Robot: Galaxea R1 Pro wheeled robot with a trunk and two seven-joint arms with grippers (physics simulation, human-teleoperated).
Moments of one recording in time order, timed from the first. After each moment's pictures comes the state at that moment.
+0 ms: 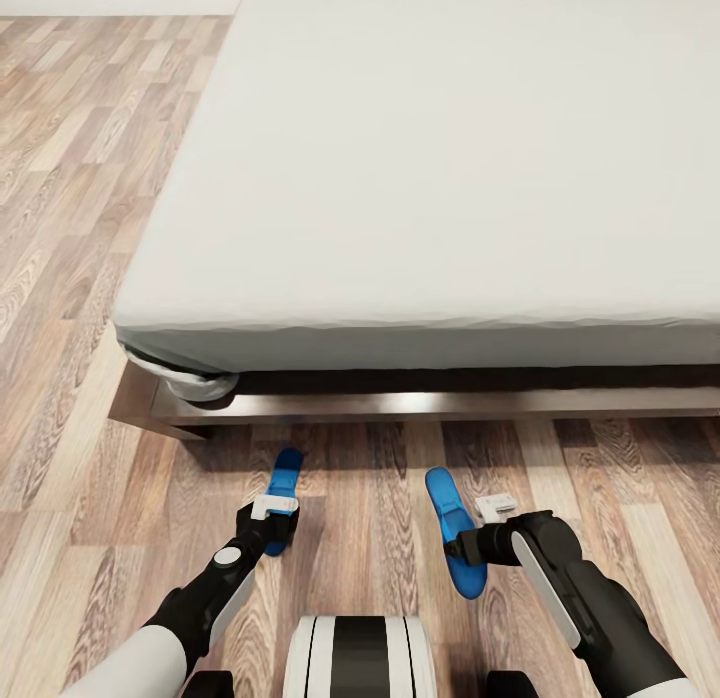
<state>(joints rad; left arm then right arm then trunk) -0.61 0.00 -0.29 -0.53 0.16 -0.07 0.06 -0.42 -0.16 0.21 -1.31 -0.21 1.04 0.11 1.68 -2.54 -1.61</state>
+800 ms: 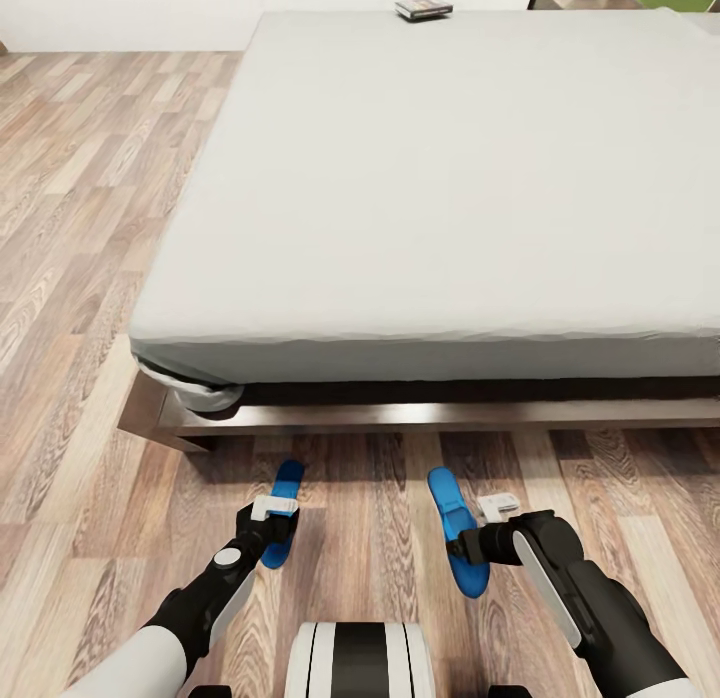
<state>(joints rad) -0.61 0.00 -0.29 -0.52 0.16 -0.07 0.06 -0.42 -0.16 0.20 -1.31 -0.20 1.04 0.10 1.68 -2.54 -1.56</state>
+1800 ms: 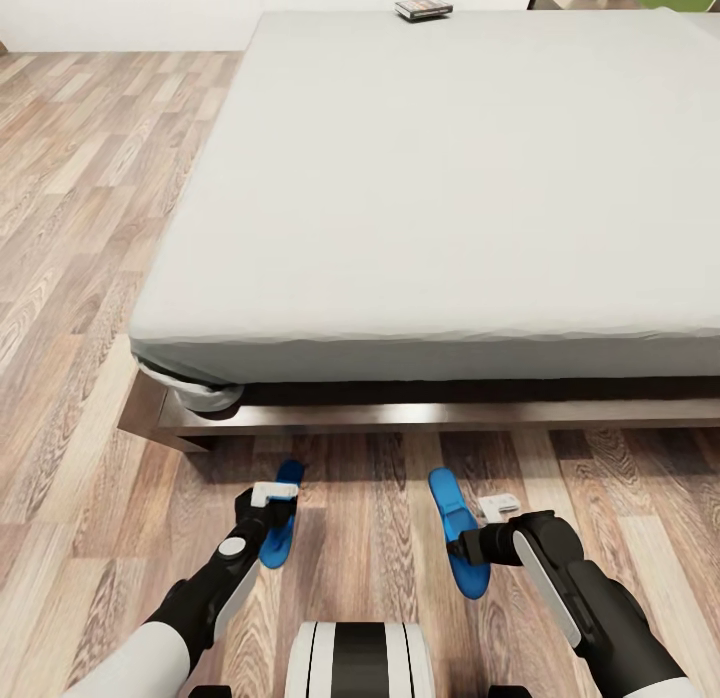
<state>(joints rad) -0.60 0.00 -0.29 -0.61 0.16 -0.06 0.16 -0.42 -0.16 0.20 -1.30 -0.21 1.04 0.09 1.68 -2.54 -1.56</state>
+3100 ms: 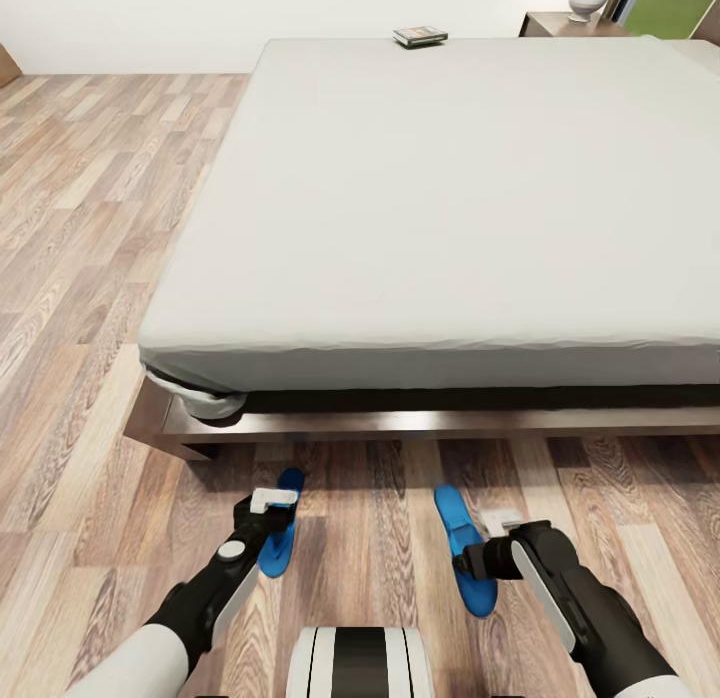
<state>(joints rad) -0.60 0.00 -0.29 -0.59 0.16 -0.02 0.15 -0.43 -0.15 0.20 -1.19 -0.21 1.02 0.06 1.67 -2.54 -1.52</state>
